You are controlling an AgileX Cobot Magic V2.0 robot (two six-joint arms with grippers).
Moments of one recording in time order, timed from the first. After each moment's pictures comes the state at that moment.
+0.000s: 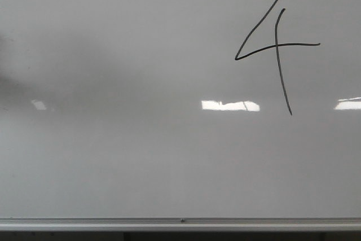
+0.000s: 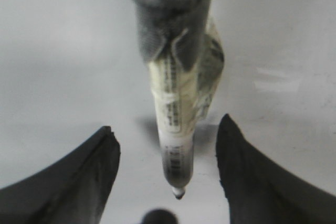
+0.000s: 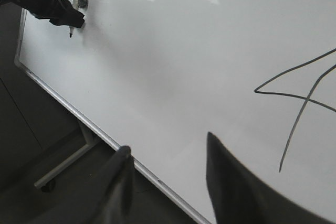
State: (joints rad) left arm 0.09 1.57 -0.87 -0.36 0.21 0.38; right arm 0.30 0.59 -0.63 0.69 0.58 -0.70
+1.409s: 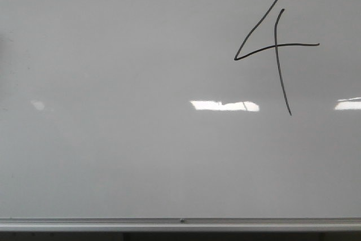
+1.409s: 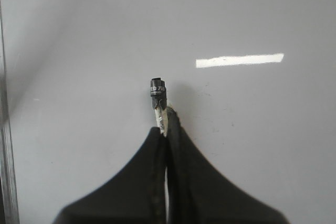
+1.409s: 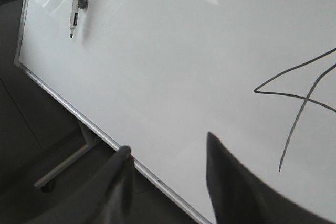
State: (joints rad) left arm 0.09 0.43 -0.44 -0.31 0.28 0.38; right arm 0.30 0.59 -0.63 0.69 0.58 -0.70
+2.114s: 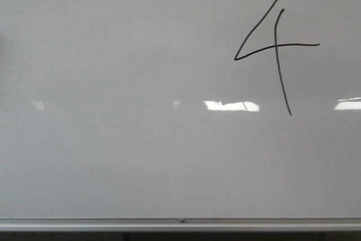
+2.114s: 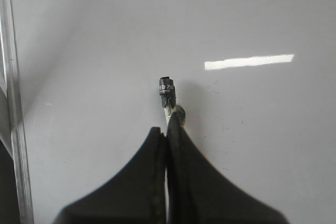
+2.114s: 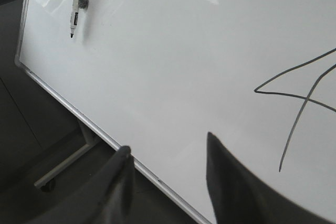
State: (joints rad) left arm 0.06 0.37 -0.40 -0.13 0.27 0.23; right arm 0.30 0.59 -0.63 0.69 0.58 -0.70
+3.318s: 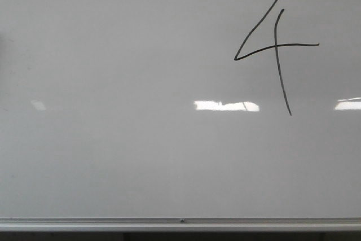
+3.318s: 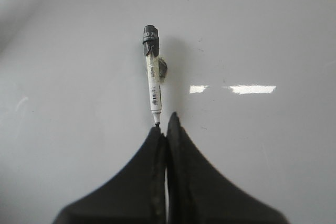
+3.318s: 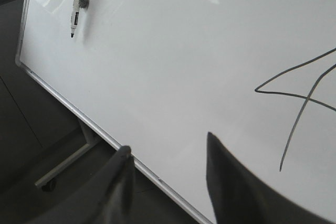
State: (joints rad) left arm 0.00 -0.01 0.01 0.05 0.14 -0.06; right arm 0.30 0.59 -0.63 0.69 0.58 -0.70
